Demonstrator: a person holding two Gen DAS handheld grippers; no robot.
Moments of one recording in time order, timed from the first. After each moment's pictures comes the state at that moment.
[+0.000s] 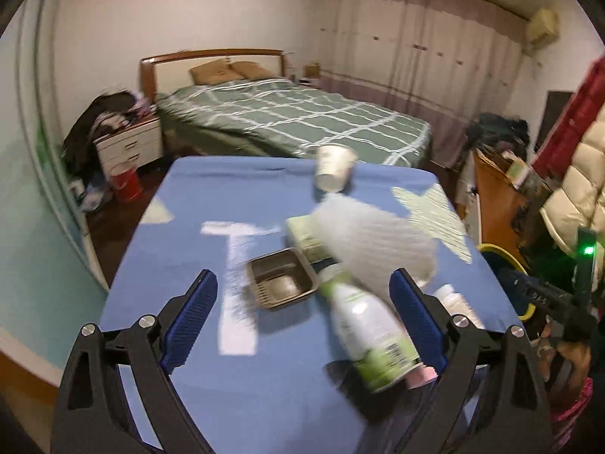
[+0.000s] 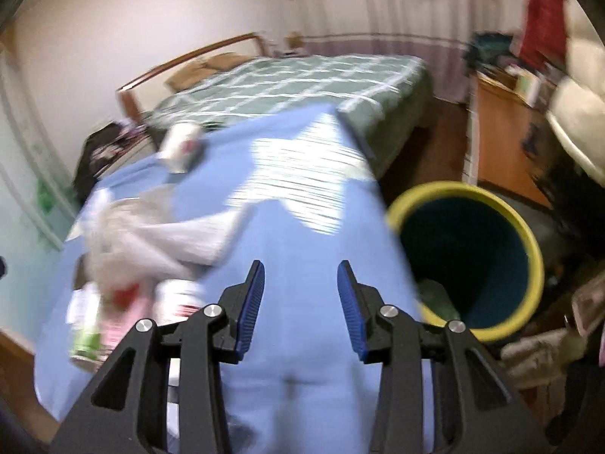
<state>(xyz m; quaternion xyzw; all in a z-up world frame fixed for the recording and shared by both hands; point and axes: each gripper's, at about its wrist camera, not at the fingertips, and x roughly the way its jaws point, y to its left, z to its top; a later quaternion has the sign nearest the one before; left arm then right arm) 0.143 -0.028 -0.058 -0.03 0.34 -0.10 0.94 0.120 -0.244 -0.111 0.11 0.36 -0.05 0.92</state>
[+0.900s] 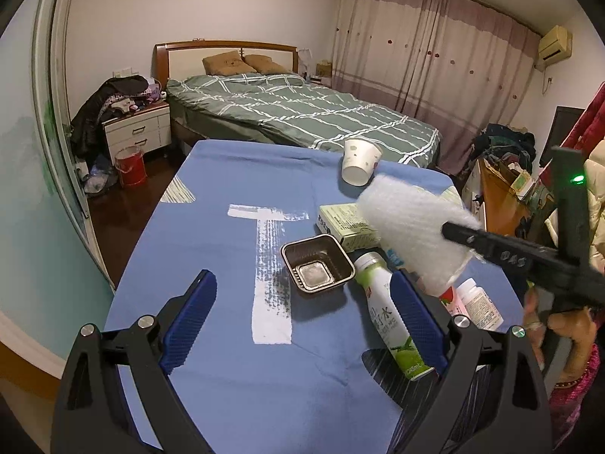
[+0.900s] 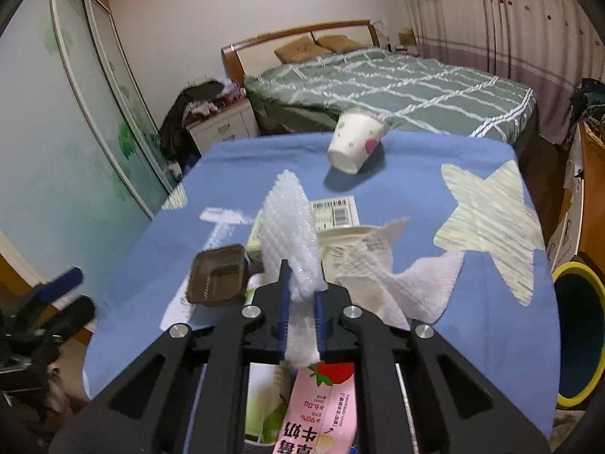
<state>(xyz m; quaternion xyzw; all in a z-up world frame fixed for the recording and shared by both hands) 0.145 -0.005 -0.082 -0.05 0.34 -0.09 0.93 0.189 -0.101 -0.083 0.06 0.37 0.12 0.92</state>
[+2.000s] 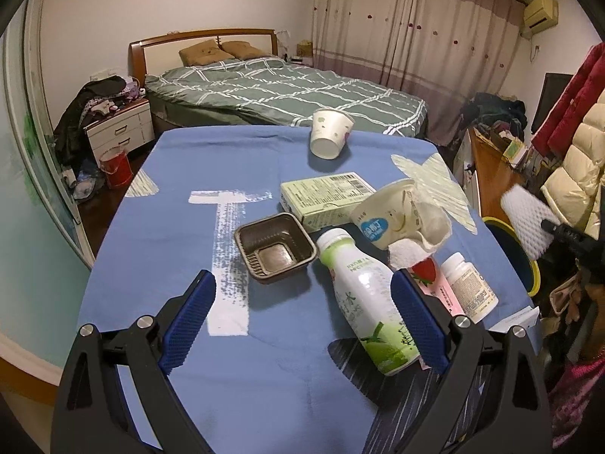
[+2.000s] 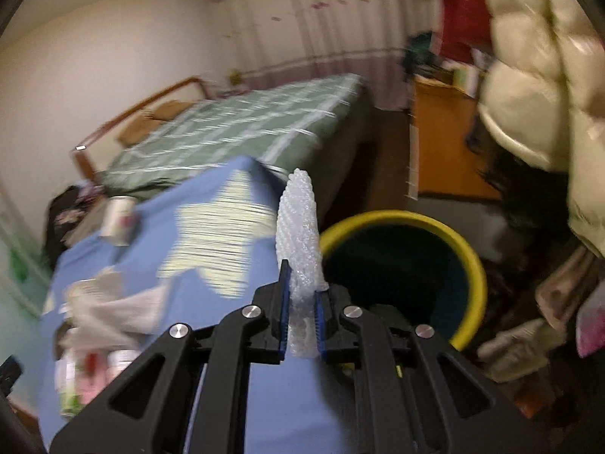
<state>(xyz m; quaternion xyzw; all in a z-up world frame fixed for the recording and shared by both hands) 0.154 -0.057 -0.099 -0.01 0.37 -0.12 0.92 0.100 -0.345 -0.099 0.18 0.31 -0.19 0.91</state>
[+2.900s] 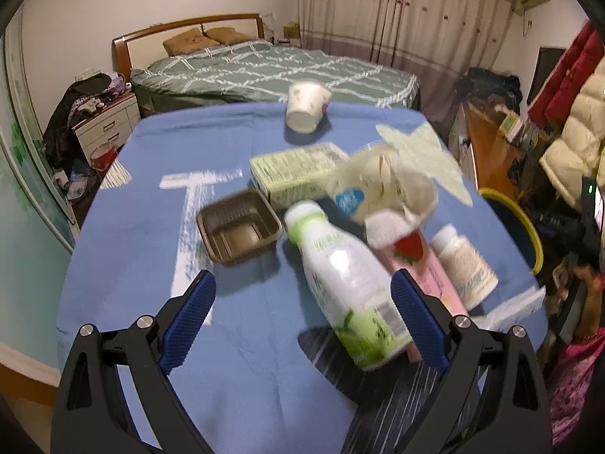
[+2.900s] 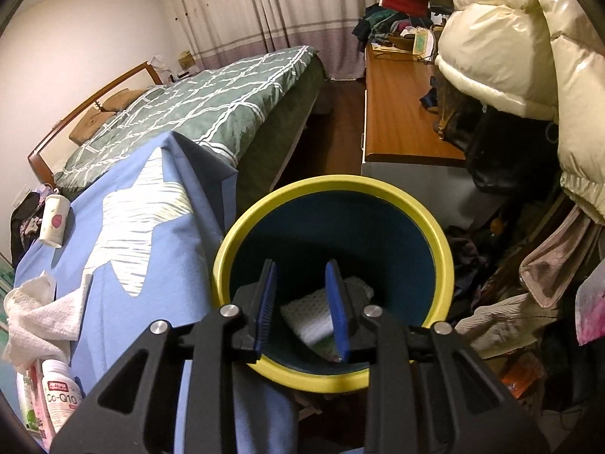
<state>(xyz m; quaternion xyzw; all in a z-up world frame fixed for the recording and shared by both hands) 0.154 -0.095 -0.124 0.03 0.41 -0.13 0.90 0.106 -0.394 -0.149 0.20 0.35 -0.25 0.88</state>
